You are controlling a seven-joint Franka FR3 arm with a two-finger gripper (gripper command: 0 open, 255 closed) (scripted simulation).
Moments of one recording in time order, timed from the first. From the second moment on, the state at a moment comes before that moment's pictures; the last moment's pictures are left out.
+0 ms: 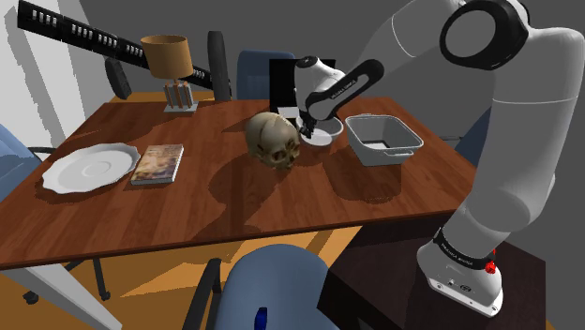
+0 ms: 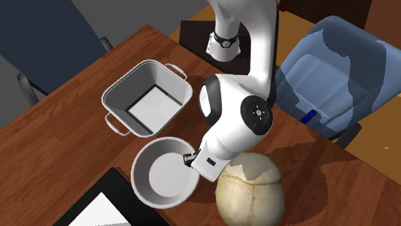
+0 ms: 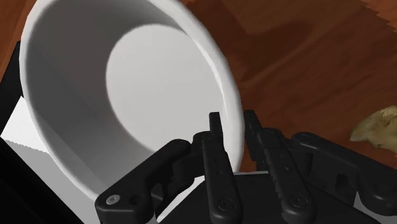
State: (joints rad) arm -0.16 0.36 0.05 -1.98 -0.51 2.41 0.03
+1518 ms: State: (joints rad) arm -0.17 0.20 0.09 -1.89 -0.41 2.18 -0.10
